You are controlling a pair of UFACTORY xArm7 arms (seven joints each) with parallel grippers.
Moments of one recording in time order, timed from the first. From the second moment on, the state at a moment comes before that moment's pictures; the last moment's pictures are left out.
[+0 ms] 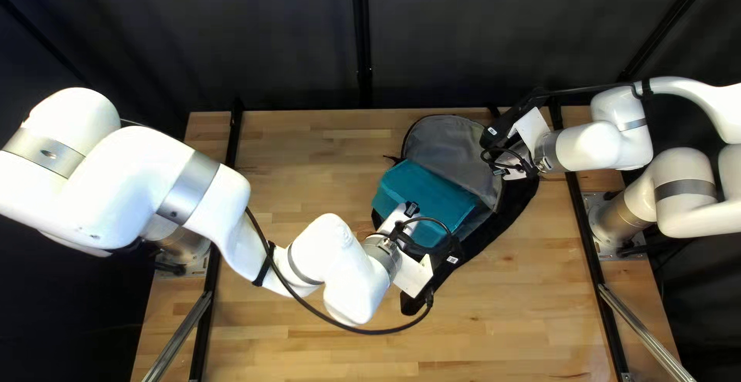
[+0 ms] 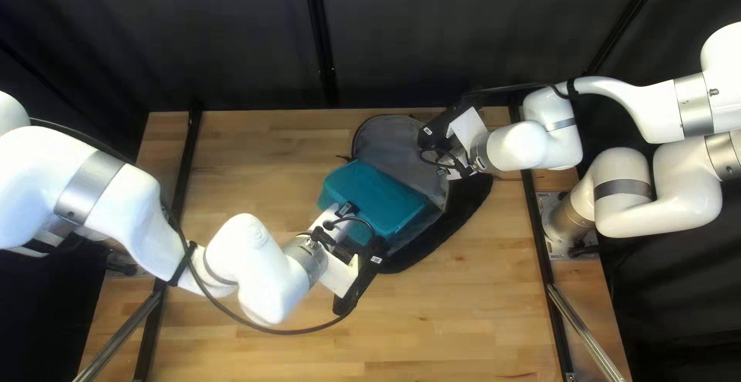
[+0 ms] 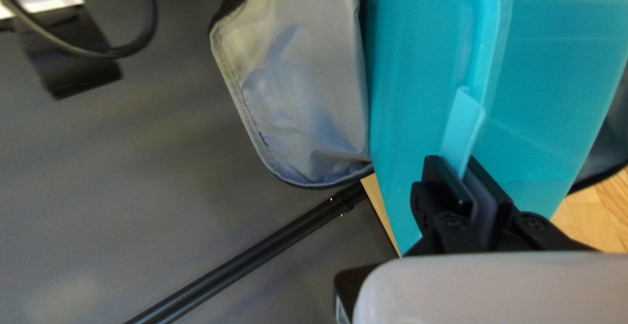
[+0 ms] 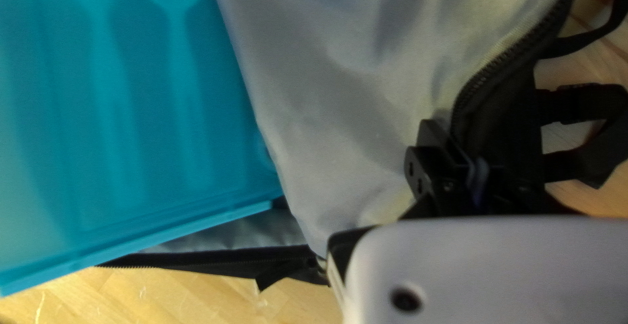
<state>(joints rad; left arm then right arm) 2.54 -0.18 -2.95 1.14 1.01 1.14 -0.23 -0.19 -0.69 0.02 0.23 -0.63 0.58 1.17</state>
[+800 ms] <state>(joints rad) 2.45 -0.09 -3.02 1.33 0.88 1.52 -0.10 -0.19 -0.69 0.02 0.23 -0.63 0.58 1.17</state>
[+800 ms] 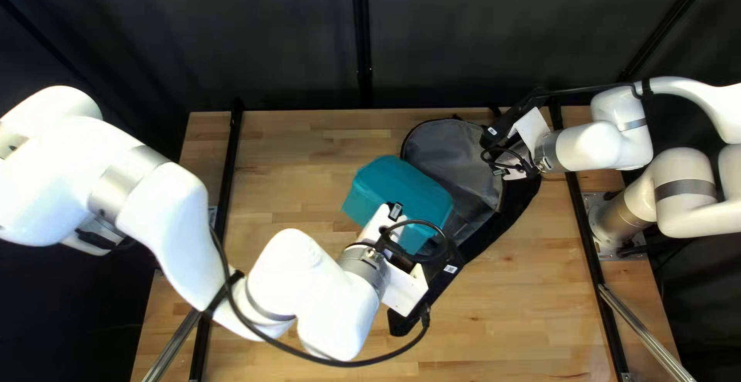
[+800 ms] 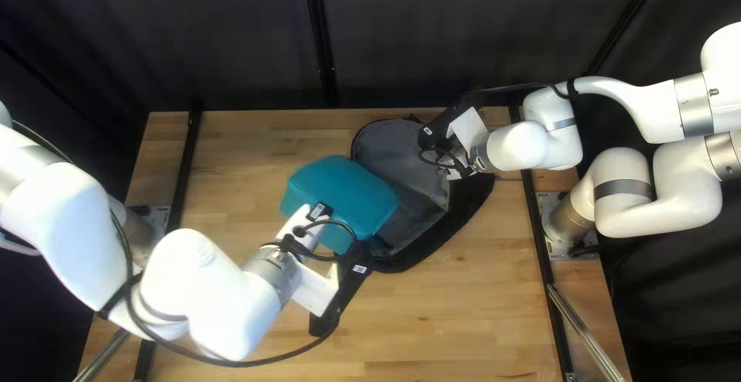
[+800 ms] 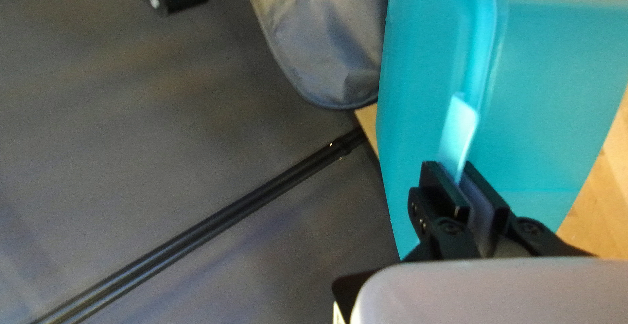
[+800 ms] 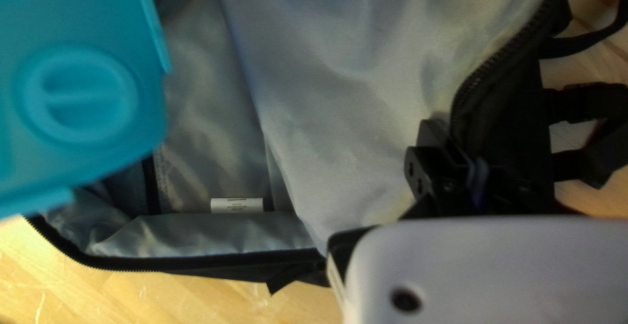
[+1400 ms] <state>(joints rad) 2.38 0.04 -3.08 1.17 0.89 1.80 -0.23 -0.19 -0.69 0.02 0.23 -0.63 0.58 1.17</state>
